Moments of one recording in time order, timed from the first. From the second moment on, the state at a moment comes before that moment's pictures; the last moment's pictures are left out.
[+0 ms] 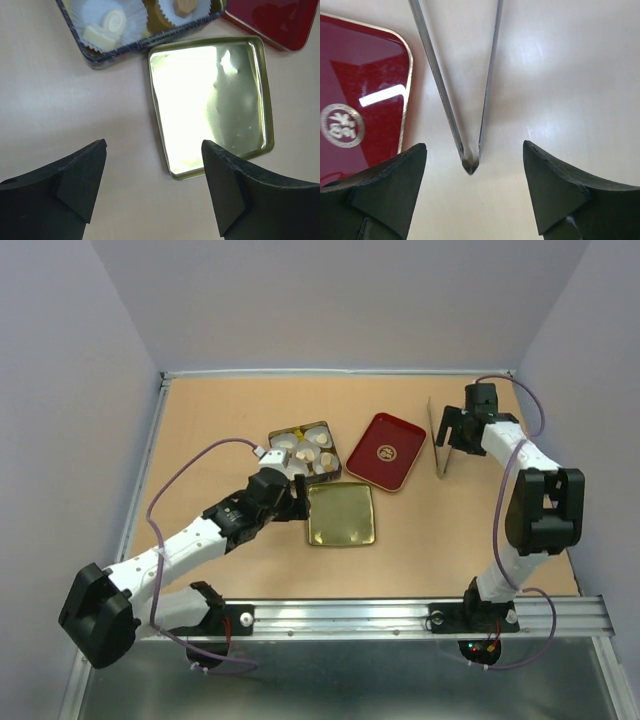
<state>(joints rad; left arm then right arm) -0.70 1.05 0.67 -0.30 -0.22 -0.57 0.00 1.78 1.30 -0.49 0.12 0.24</state>
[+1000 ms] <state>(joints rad) -0.91 1.49 0.74 -0.23 -0.30 -0.68 -0.01 1.19 0.98 -0.52 -0.05 0.34</state>
